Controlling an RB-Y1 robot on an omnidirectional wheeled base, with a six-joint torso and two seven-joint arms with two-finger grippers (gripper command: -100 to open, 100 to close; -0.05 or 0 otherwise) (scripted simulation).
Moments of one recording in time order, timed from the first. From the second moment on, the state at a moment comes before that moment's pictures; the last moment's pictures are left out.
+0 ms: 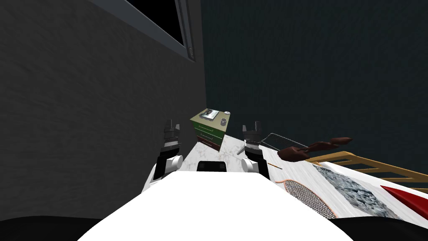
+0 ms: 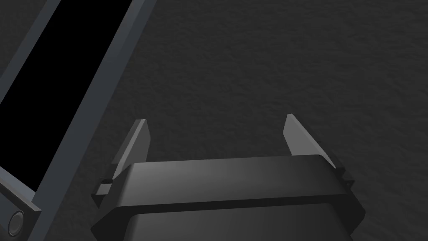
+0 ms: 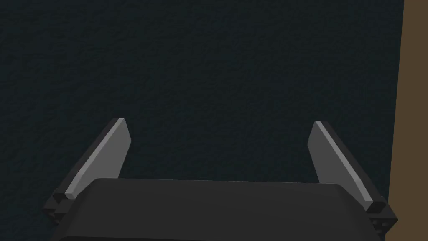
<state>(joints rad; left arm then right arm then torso) 0.52 -0.05 0.06 -2.22 0.04 -0.39 -0.09 0.54 -0.04 0.05 -2.26 -0.07 -0.44 -0.06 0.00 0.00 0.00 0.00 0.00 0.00</state>
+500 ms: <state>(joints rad) 0.52 -0.05 0.06 -2.22 0.04 -0.39 -0.09 0.54 -0.04 0.05 -2.26 -0.07 -0.44 -0.06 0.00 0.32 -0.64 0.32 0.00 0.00</state>
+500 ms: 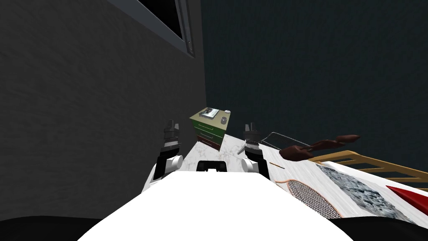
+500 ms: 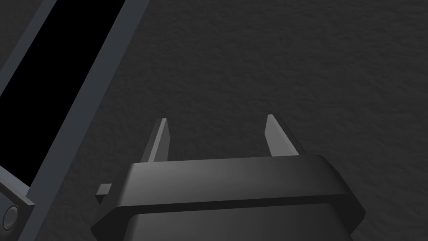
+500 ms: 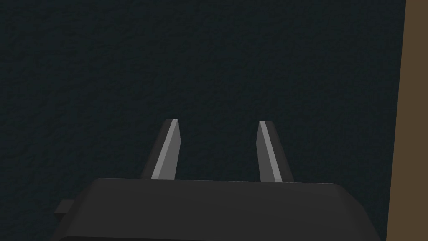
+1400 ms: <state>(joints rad) 0.51 0.06 0.05 -2.18 0.04 -0.40 -0.10 0.54 -0.04 0.05 -2.26 -0.07 -0.44 -0.06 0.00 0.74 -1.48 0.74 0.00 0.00</state>
